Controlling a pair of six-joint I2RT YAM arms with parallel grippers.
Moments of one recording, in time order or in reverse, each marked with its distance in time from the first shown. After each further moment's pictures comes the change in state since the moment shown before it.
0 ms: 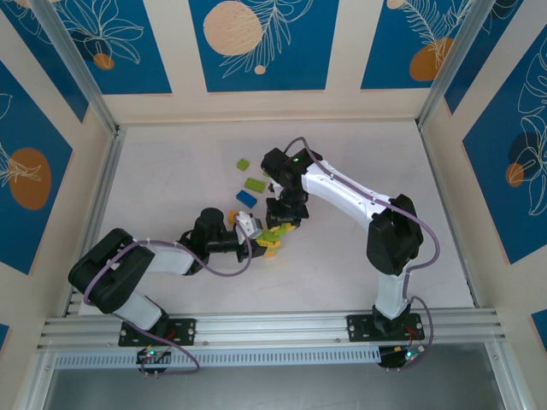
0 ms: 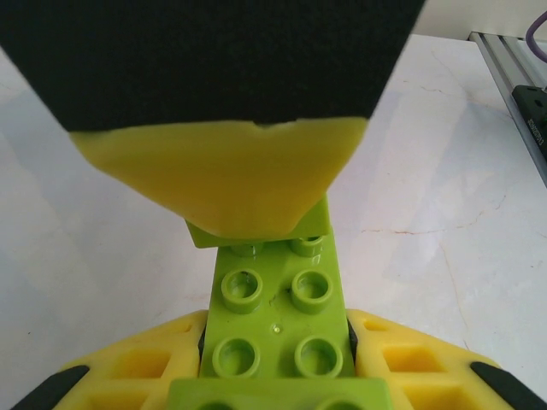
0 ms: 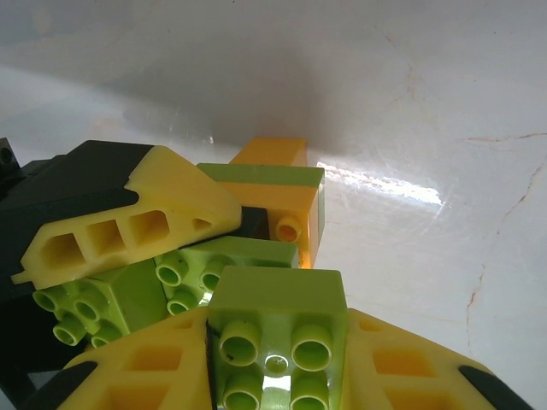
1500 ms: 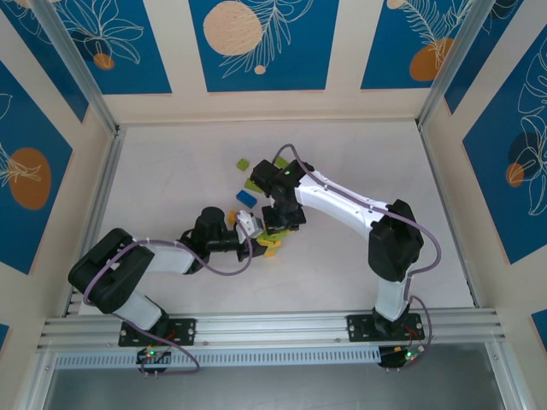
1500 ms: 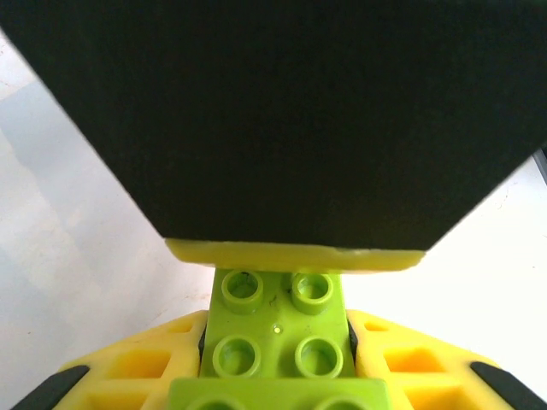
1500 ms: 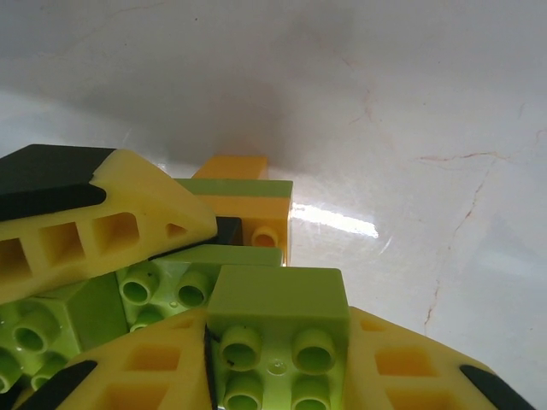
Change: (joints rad) left arm -0.001 0.000 0.011 -0.022 -0.003 0.001; right arm 0.104 -0.025 -0.054 0.048 0.206 0.044
